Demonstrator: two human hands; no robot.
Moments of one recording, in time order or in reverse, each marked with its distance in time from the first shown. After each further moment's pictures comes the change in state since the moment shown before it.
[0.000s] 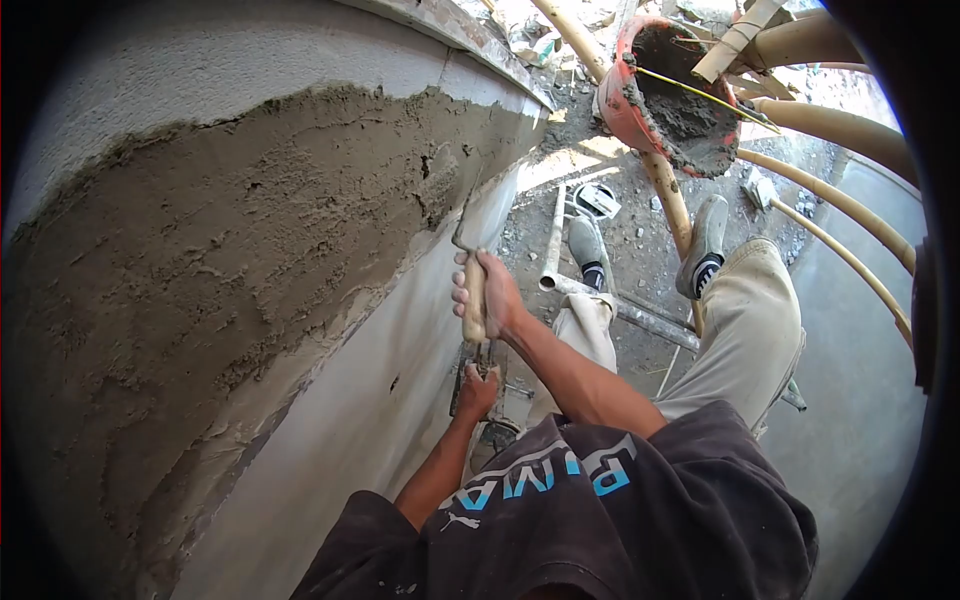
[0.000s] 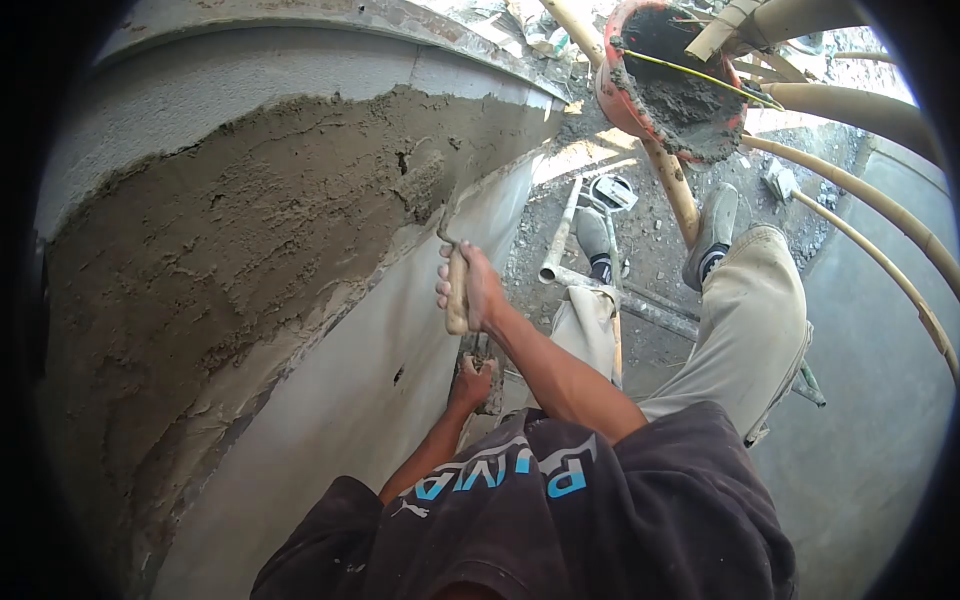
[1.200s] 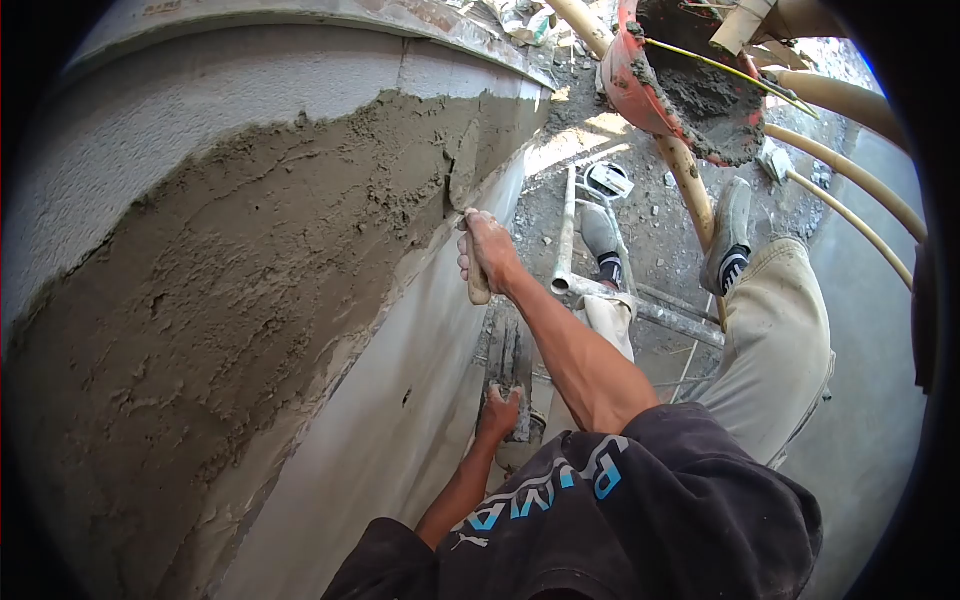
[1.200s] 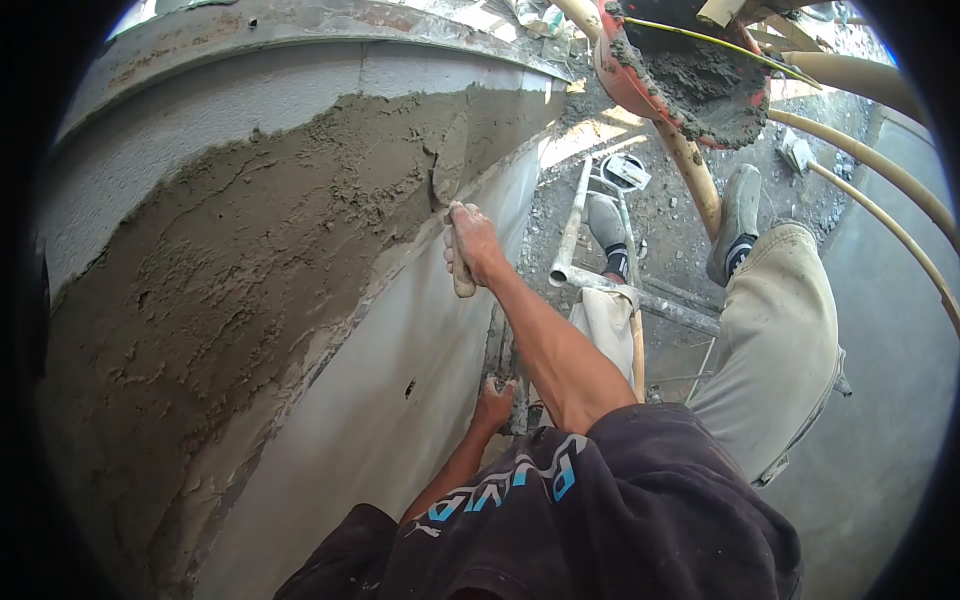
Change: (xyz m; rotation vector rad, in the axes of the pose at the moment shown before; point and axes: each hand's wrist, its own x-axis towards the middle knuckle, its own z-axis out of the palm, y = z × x) left_hand 0.004 -0.009 0.027 0.071 -0.082 -0.119; right_hand 0.092 -0.047 -0.016 -0.401 0.164 -0.201
